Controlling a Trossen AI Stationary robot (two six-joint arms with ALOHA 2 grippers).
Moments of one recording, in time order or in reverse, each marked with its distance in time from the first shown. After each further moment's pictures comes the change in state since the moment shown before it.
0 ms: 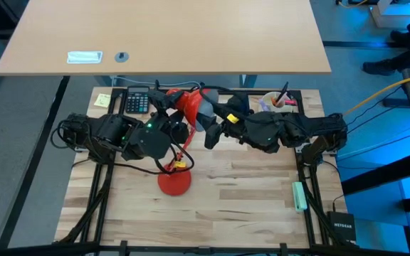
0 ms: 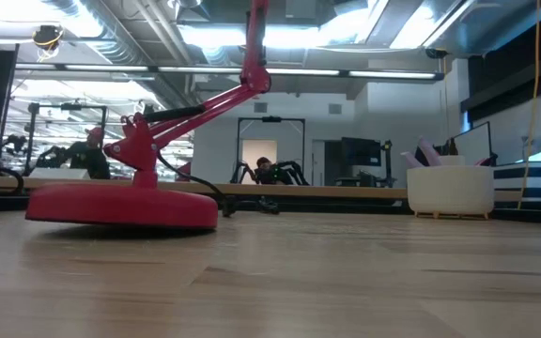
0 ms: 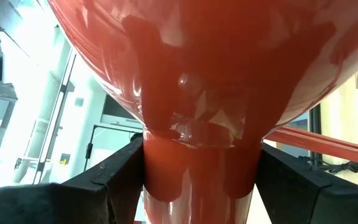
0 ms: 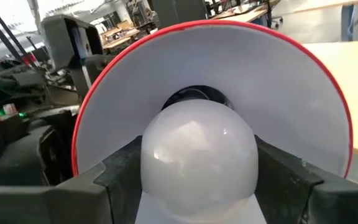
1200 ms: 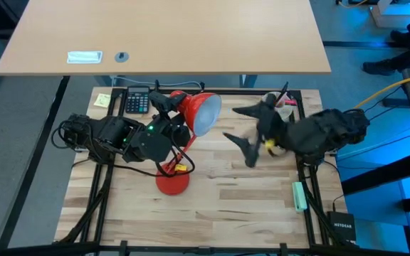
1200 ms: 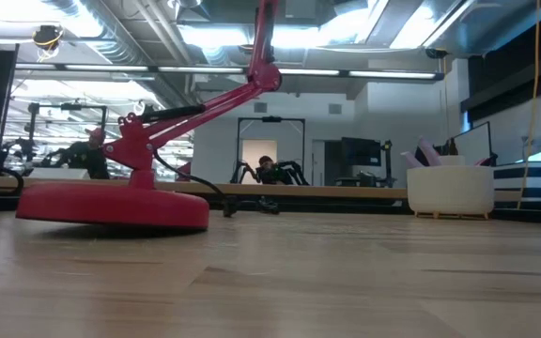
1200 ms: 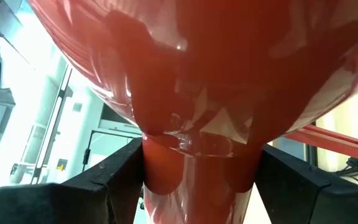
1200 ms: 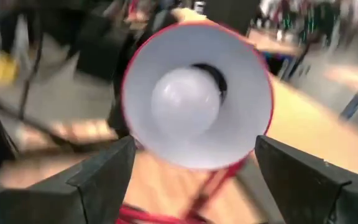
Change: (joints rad) left arm 0.002 0.002 -0.001 0.003 0.002 -0.009; right arm 0.175 -0.175 0.001 -0.278 -0.003 -0.440
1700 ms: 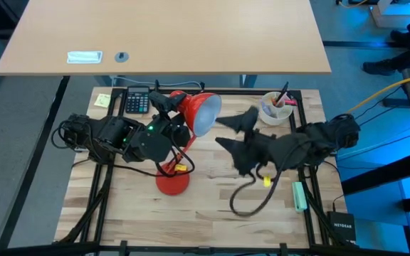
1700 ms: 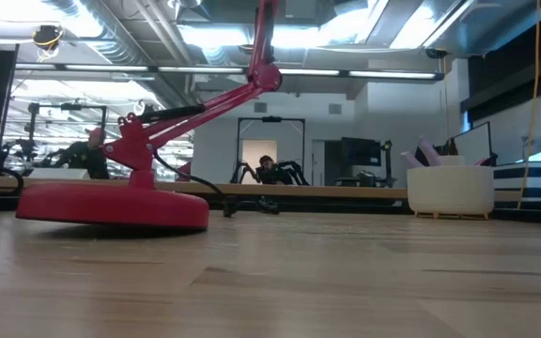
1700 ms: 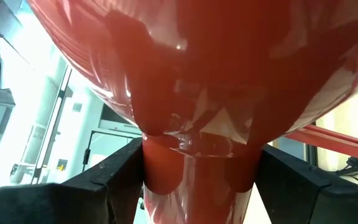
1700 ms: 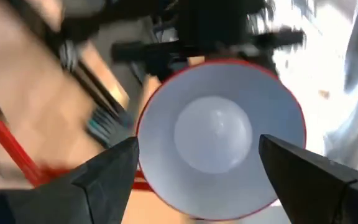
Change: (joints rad) left arm 0.001 -0.002 0.000 0.000 0.000 0.004; right arm 0.020 0.081 -0.017 0.111 0.087 -1.098
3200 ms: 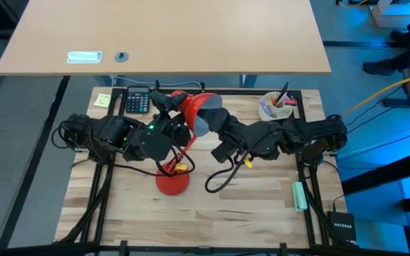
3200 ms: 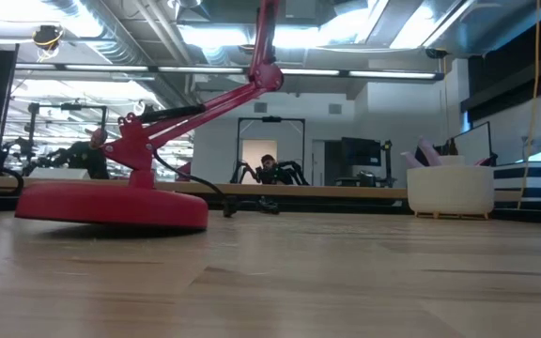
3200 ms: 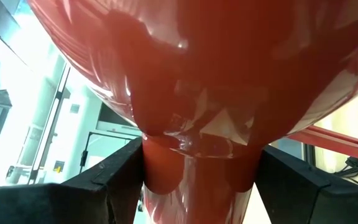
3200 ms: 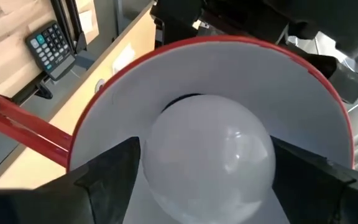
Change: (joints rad) left arm 0.001 0.000 0.001 0.002 0.021 -0.001; right arm -0.130 0.081 0.000 0.154 -0.019 -0.690
